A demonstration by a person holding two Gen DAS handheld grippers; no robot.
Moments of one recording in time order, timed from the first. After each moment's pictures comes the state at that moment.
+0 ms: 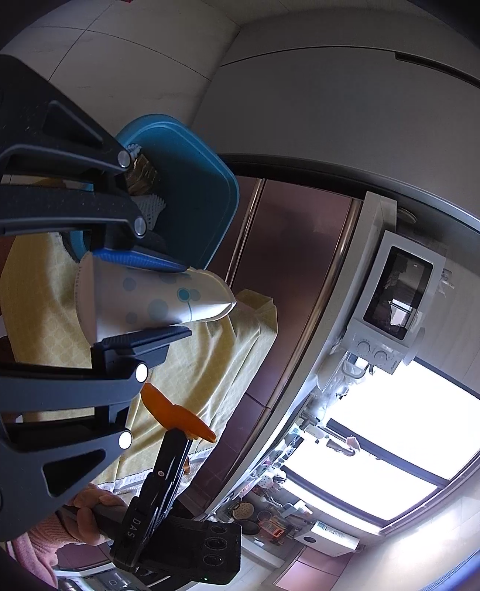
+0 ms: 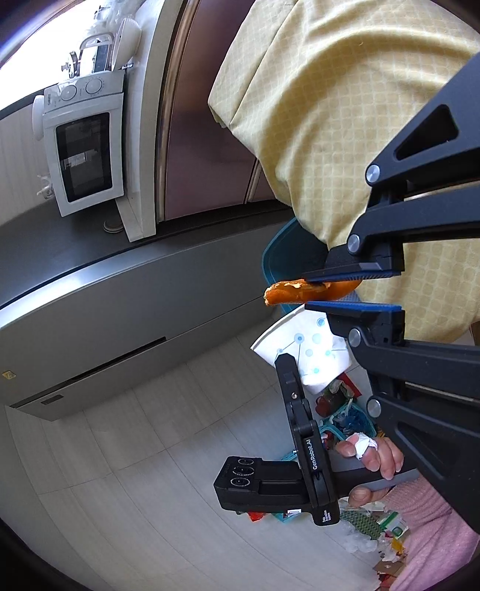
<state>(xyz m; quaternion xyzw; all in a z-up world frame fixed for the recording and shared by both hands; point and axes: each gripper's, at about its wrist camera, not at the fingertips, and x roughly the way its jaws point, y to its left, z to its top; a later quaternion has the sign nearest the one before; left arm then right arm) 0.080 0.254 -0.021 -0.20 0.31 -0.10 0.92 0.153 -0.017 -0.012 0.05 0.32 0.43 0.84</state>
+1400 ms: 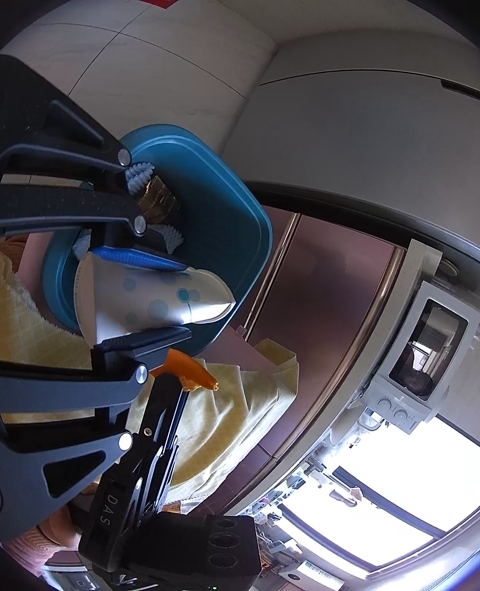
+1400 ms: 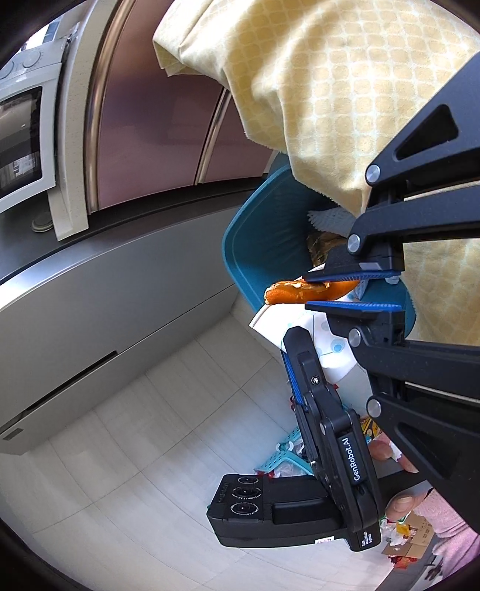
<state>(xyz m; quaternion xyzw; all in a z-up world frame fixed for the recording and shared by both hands) 0.149 0.279 -0.092 -0.22 0.37 -0.03 0.90 0.214 0.076 -0.072 0.04 0.42 0.43 0.80</state>
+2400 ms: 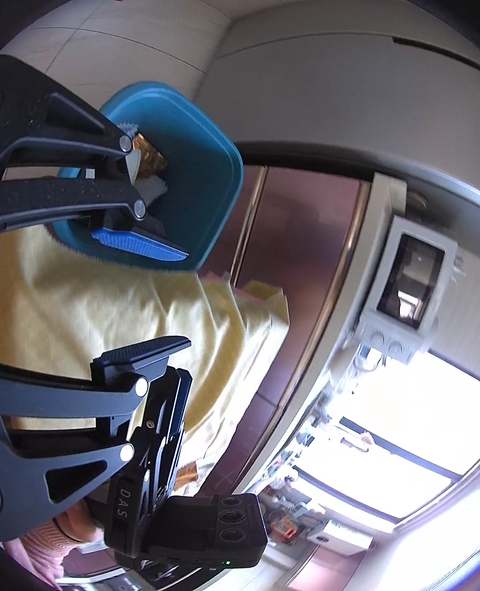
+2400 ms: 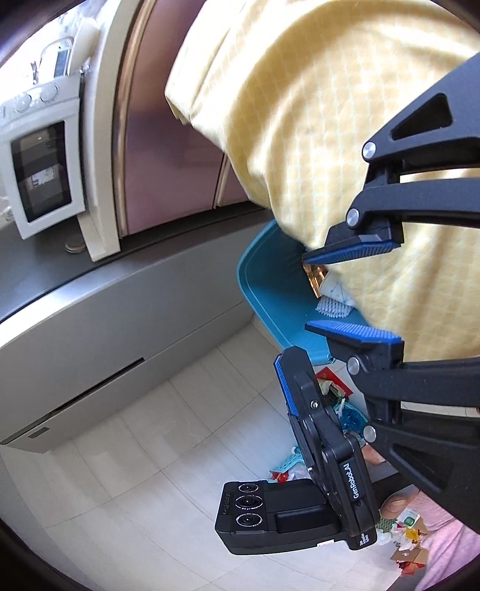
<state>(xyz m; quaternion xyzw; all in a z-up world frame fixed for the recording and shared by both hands) 0.124 0.210 -0.049 -0.17 0.32 -0.11 0.93 0.188 -0.011 -0.046 0.06 0.38 0.41 0.83</state>
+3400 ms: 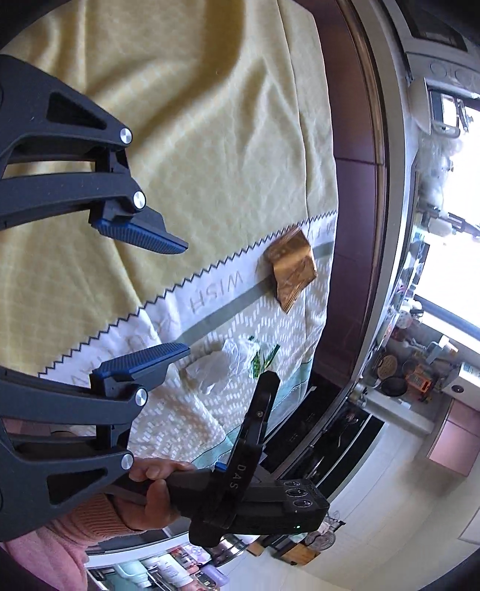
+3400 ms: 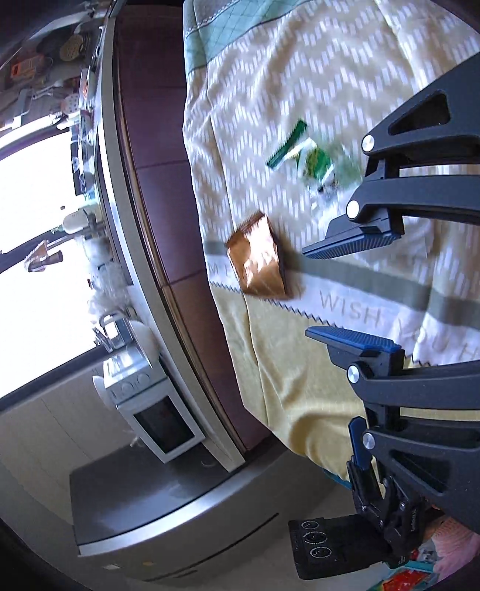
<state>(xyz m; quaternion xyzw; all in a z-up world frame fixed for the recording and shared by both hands) 0.148 -0.170 -0.058 -0.02 0.40 -0.44 0.81 0.091 -0.386 -0.049 0.19 0.30 0.05 0.93</state>
